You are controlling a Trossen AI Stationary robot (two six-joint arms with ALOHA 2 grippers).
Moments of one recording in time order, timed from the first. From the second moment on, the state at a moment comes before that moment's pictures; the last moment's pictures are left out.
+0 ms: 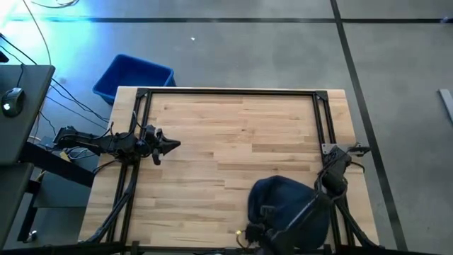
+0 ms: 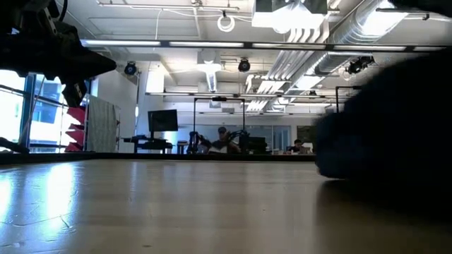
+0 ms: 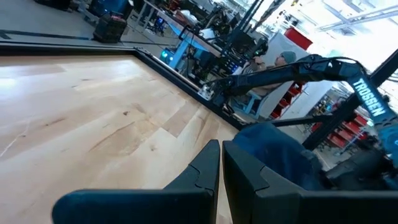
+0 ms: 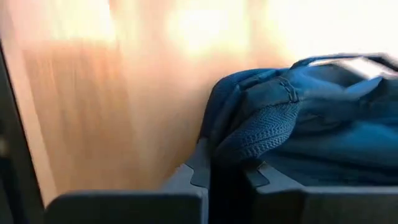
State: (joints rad) left arm -0.19 0.10 0.01 0.06 -0.38 -0.59; right arm 0.78 2.34 2.00 -1.27 0.45 0.91
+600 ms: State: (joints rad) left arm -0.19 0.10 0.01 0.06 -0.37 -0.59; right arm 0.57 2.11 2.29 -1.09 1.05 0.51
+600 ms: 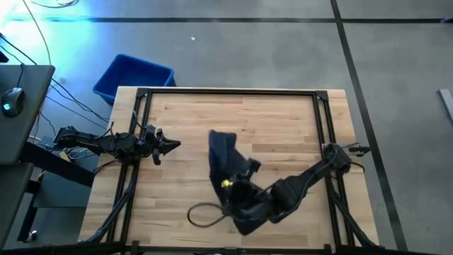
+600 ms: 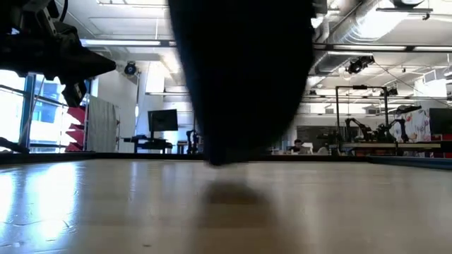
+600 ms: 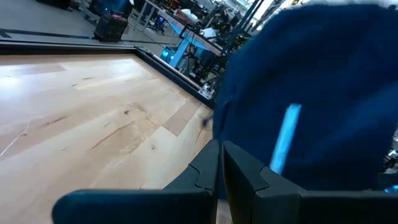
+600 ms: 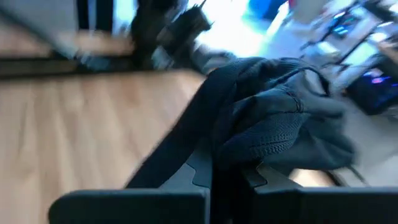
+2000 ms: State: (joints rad) left arm -0.22 0.11 0.01 0.07 -0.35 -0.65; right arm -0.11 2.04 1.53 -0.12 0.19 0.83
